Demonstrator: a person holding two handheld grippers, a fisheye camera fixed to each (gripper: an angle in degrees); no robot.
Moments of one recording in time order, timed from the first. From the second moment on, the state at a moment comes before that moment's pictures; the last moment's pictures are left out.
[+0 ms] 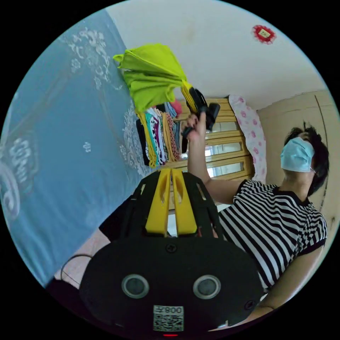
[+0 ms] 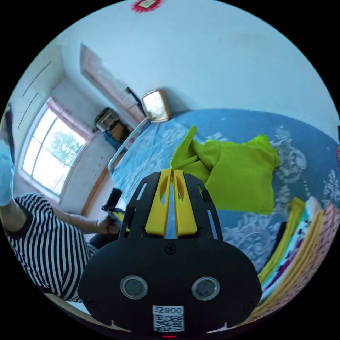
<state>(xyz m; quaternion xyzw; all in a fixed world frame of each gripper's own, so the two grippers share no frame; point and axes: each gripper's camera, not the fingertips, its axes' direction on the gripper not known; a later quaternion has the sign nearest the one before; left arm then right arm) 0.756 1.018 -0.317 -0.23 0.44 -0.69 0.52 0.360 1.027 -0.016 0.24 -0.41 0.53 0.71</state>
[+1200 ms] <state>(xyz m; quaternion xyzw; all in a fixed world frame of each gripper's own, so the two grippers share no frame) 0.556 0.897 -0.417 -0.32 0.18 -0.73 0.58 0.140 0.704 -0.155 0.00 -0.48 0.37 0.79</state>
